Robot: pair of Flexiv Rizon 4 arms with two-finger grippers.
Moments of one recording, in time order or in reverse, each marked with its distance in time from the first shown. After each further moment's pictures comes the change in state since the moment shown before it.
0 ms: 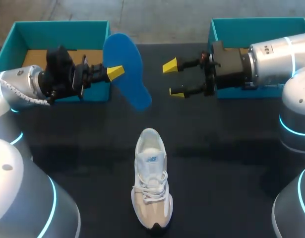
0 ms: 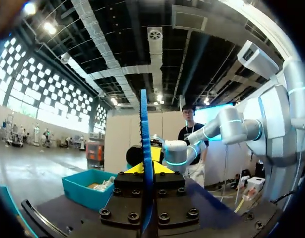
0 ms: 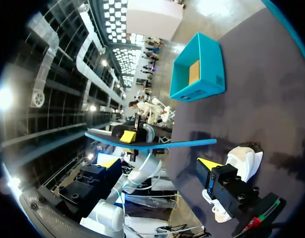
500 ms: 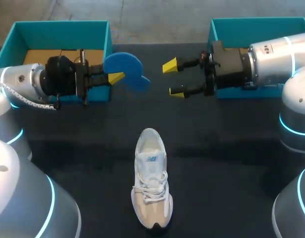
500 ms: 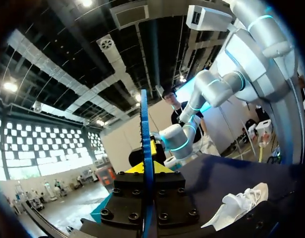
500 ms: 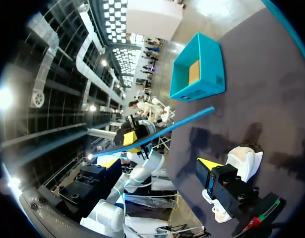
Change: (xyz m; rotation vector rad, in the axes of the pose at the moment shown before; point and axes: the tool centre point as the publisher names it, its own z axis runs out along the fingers) left arm -0.003 0.008 -0.001 -0.004 0.078 0.495; right arm 0.000 0.000 0.000 0.000 -0.001 0.000
